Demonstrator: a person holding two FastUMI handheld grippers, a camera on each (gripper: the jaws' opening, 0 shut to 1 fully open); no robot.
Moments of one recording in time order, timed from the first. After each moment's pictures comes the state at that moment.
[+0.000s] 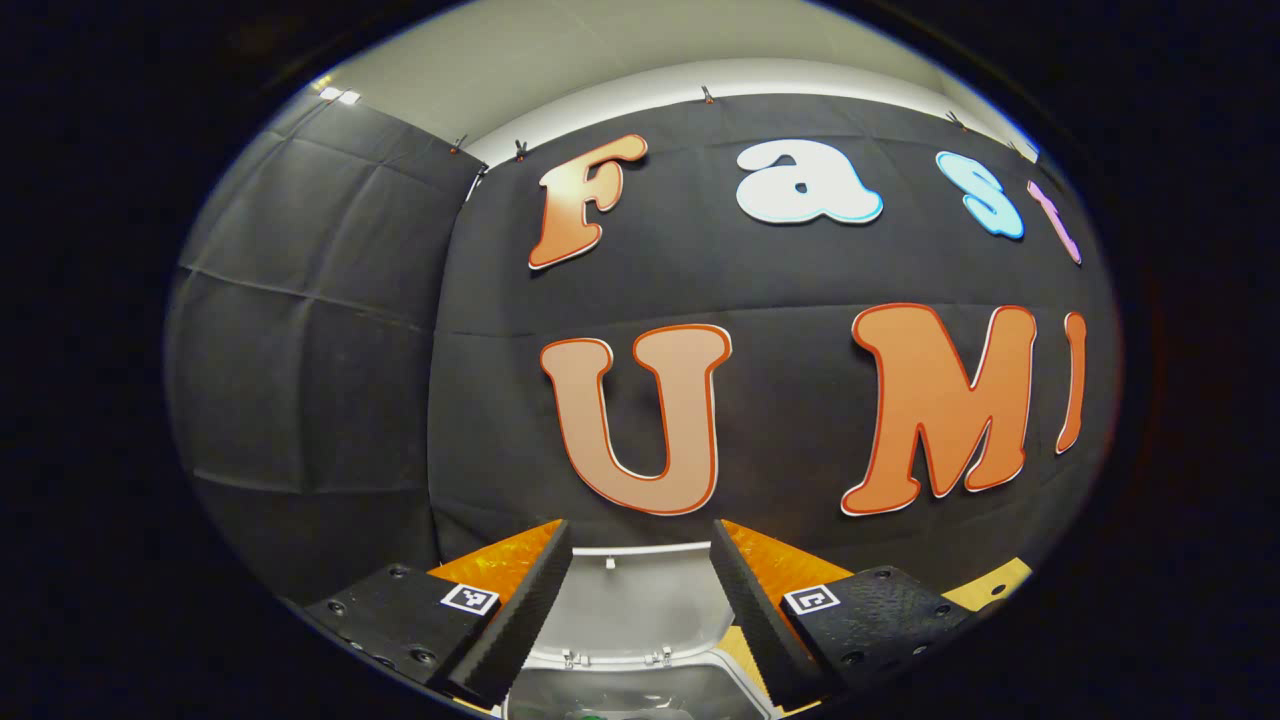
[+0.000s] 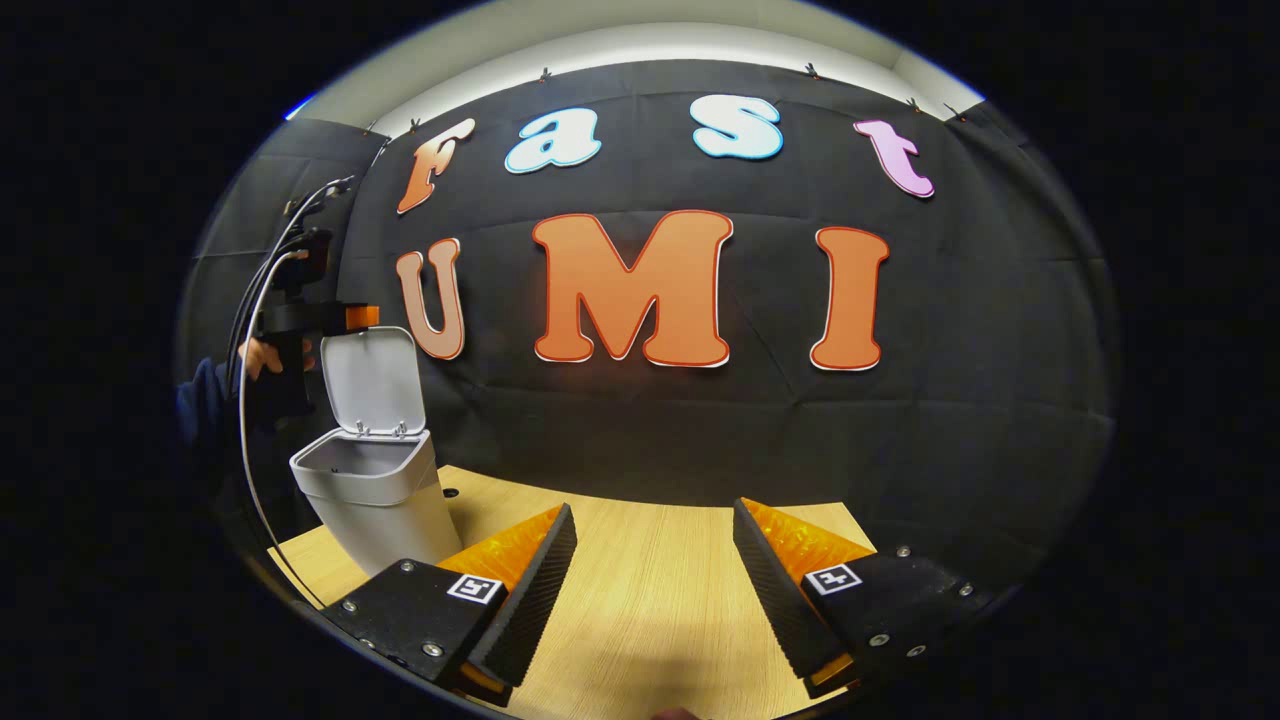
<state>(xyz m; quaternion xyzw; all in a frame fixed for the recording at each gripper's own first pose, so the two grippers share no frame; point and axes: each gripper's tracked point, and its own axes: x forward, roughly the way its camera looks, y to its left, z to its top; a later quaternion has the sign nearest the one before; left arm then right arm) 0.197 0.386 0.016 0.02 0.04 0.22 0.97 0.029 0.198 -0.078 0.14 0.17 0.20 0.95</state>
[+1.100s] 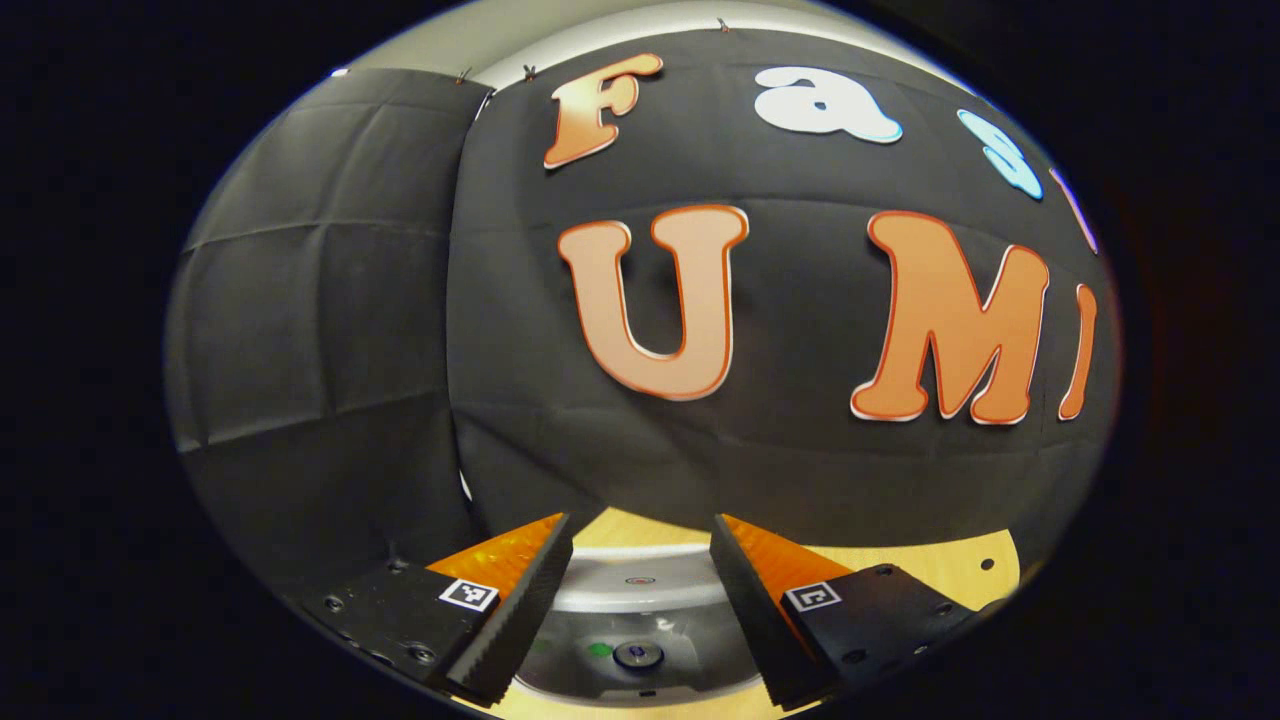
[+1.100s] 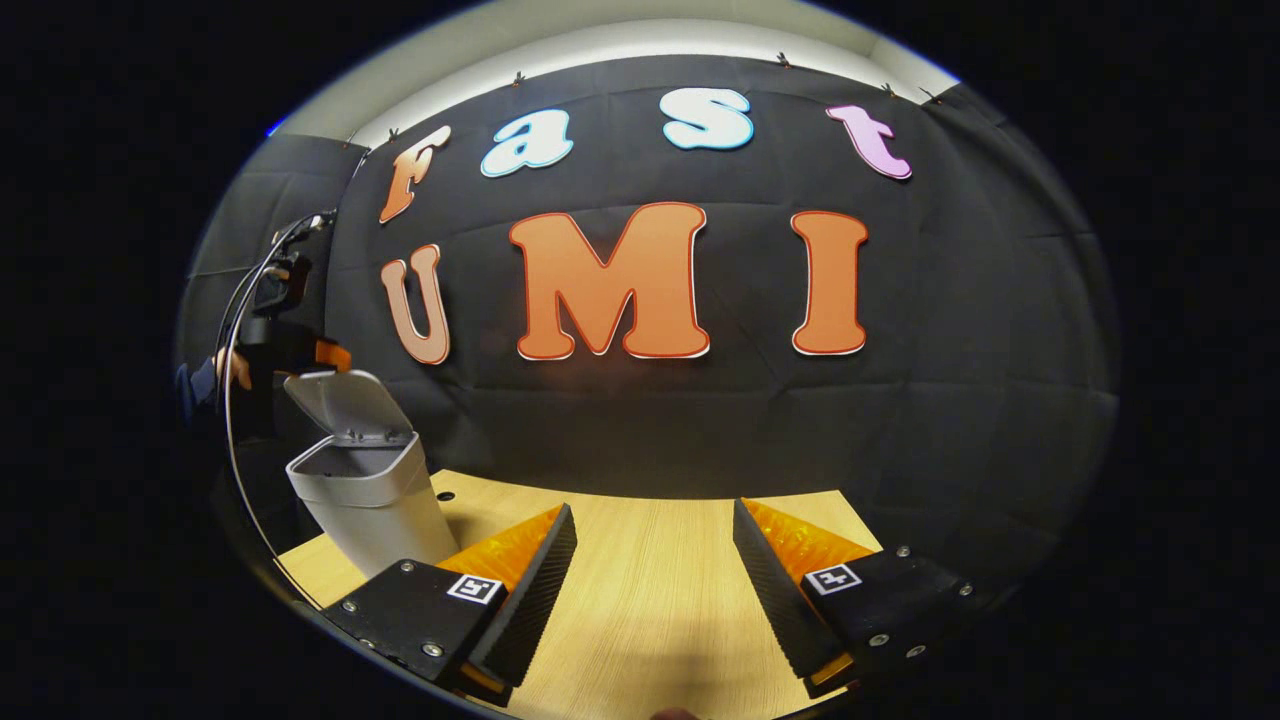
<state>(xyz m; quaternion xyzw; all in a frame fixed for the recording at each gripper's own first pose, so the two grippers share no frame) 0.124 0.359 -0.077 -0.03 0.20 0.24 0.95 0.032 0.184 -0.094 0.16 0.18 0.19 0.95</state>
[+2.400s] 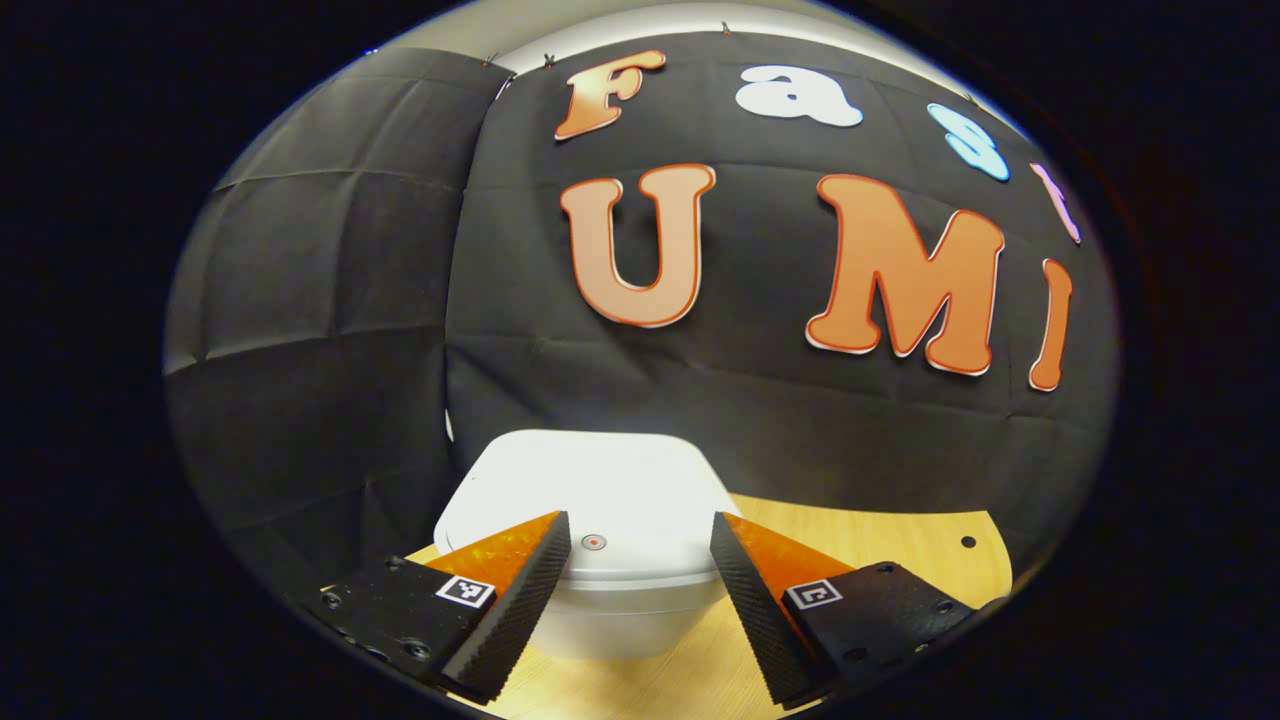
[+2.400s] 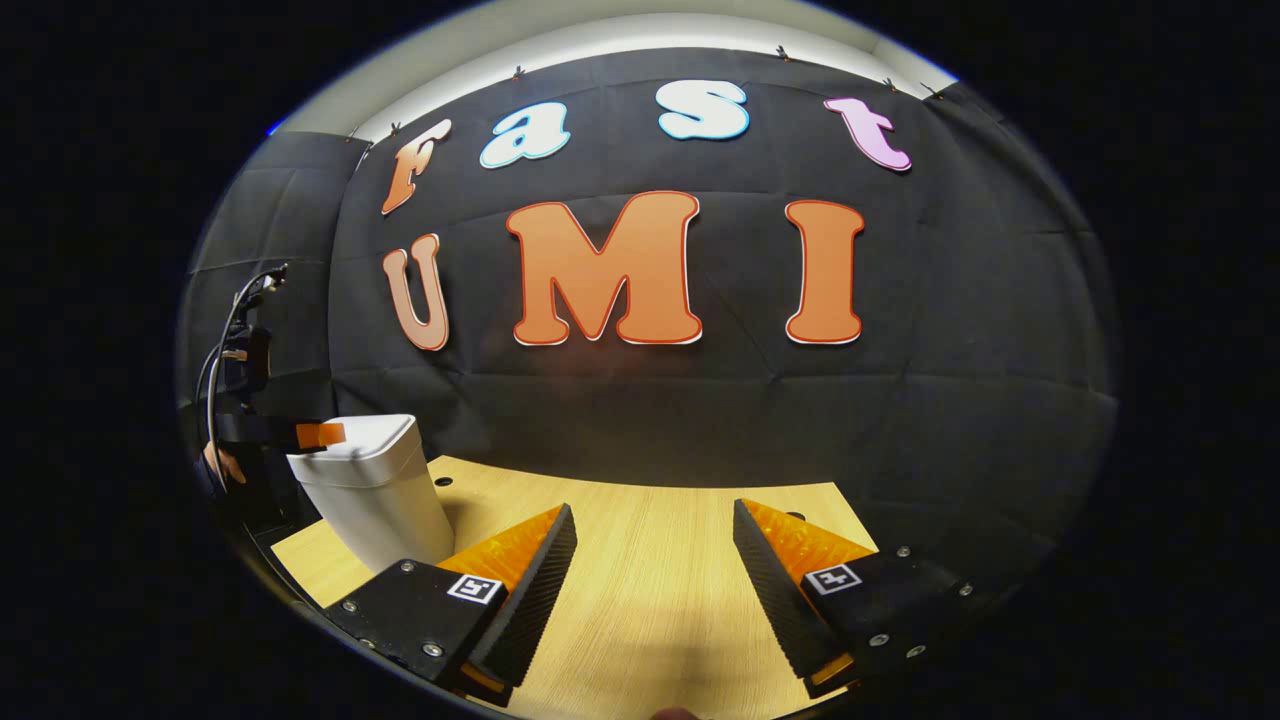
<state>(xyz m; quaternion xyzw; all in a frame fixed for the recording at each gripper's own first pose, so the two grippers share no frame) 0.049 0.280 -0.130 -0.05 0.18 0.22 0.96 0.027 0.161 -0.110 0.16 0.20 0.20 0.95</state>
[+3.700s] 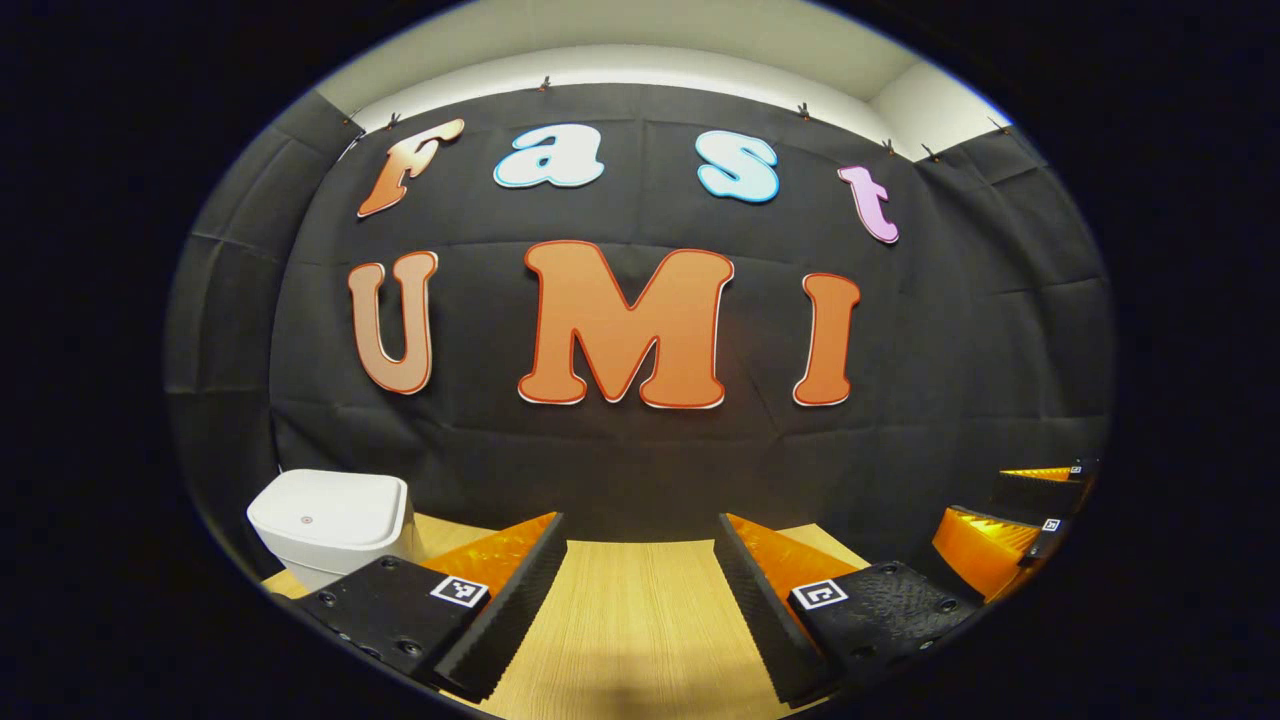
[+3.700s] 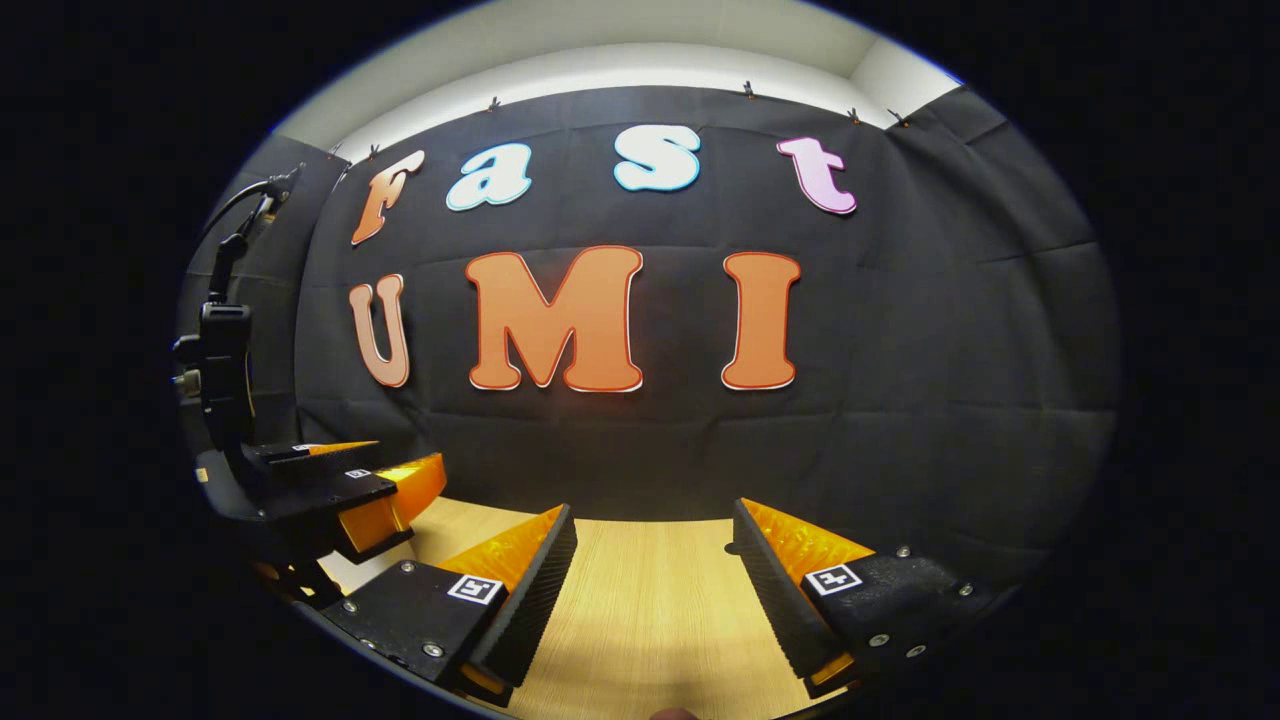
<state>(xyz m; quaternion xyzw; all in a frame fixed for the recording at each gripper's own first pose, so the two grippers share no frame) 0.063 -0.009 -0.070 -0.04 0.09 -0.02 1.00 0.024 0.100 -0.086 0.15 0.15 0.12 0.97</state>
